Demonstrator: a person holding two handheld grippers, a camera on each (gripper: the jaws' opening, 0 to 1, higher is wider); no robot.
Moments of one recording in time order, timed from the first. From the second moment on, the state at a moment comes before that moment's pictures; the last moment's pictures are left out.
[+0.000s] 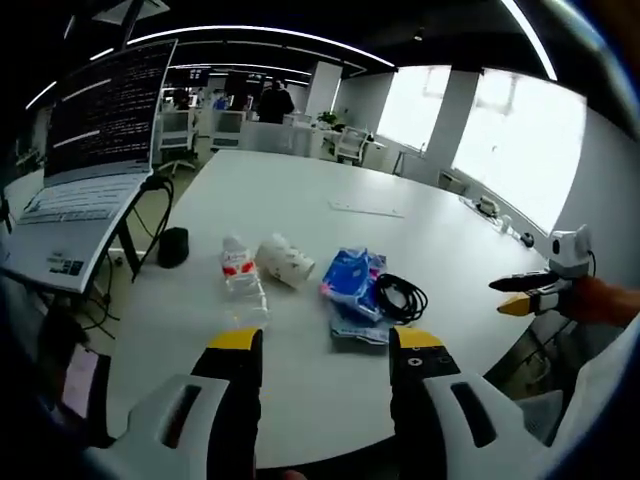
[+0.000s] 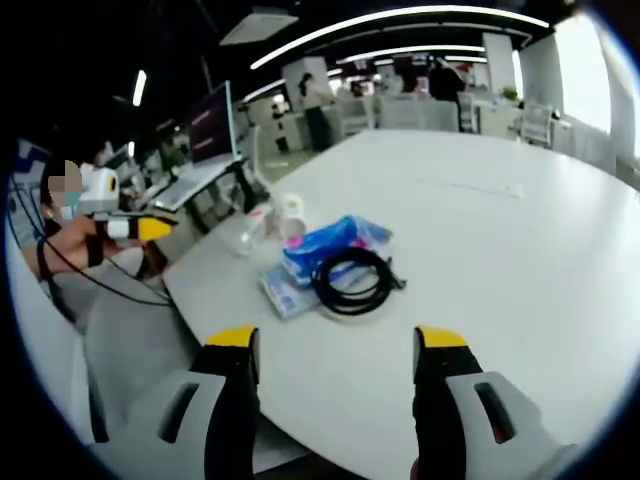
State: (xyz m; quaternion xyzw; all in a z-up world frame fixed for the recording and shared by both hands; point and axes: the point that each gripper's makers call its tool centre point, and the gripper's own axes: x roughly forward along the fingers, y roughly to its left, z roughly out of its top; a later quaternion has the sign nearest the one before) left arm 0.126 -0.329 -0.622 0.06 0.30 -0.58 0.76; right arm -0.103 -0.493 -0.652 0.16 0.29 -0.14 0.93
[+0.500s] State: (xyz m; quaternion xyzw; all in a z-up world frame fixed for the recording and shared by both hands) left arm 0.127 -0.322 -0.630 0.05 0.31 -0.57 0.76; right arm -0.107 -0.485 -0.657 0.16 0.30 -0.13 0.93
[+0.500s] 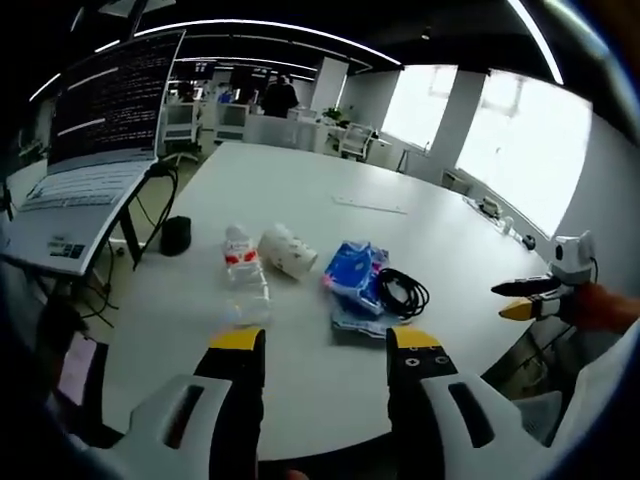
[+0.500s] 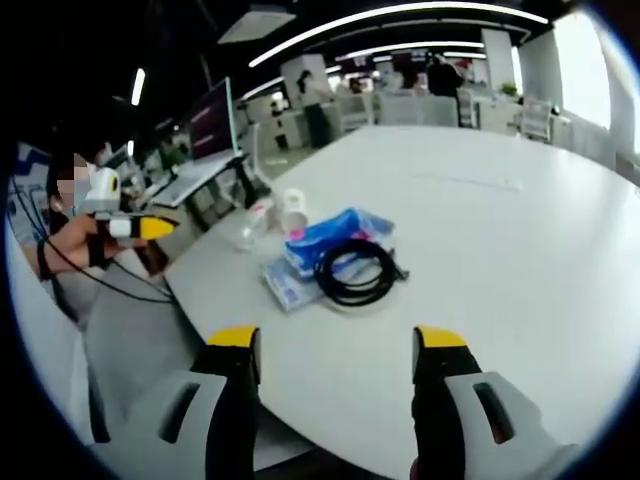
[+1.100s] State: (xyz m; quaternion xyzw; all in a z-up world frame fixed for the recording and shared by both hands) left arm 0.126 -0.316 -0.637 0.05 0.33 -0.56 0.76; right arm -0.108 -0.488 -0.657 0.17 0.30 -0.14 0.93
